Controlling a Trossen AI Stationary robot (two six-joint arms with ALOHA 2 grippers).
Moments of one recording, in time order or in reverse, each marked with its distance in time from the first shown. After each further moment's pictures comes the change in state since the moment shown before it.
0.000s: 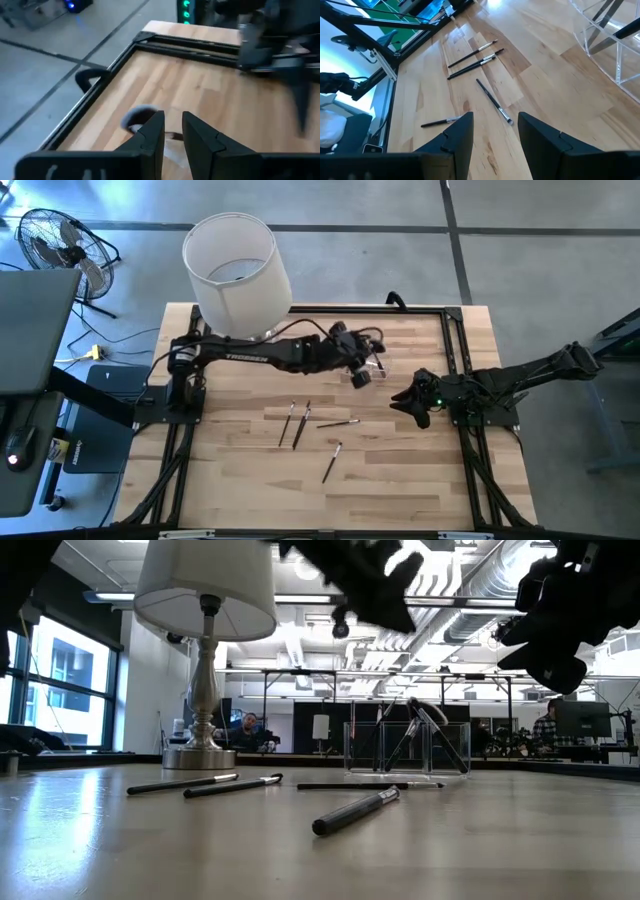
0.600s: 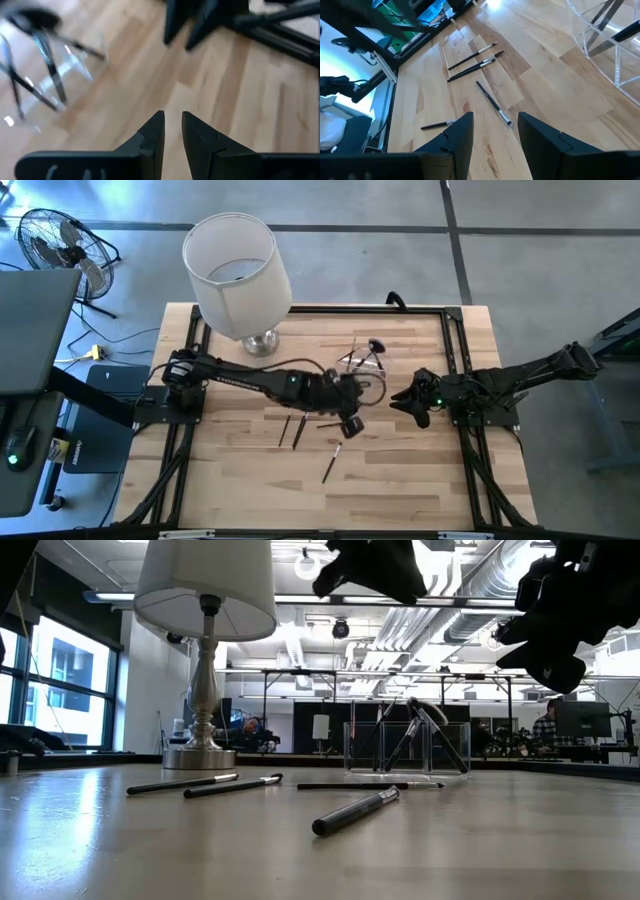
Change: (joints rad) left arm -0.236 0.010 0.126 -0.419 0.073 -0.467; right arm 0.000 0.000 0.000 0.007 0.008 0.000
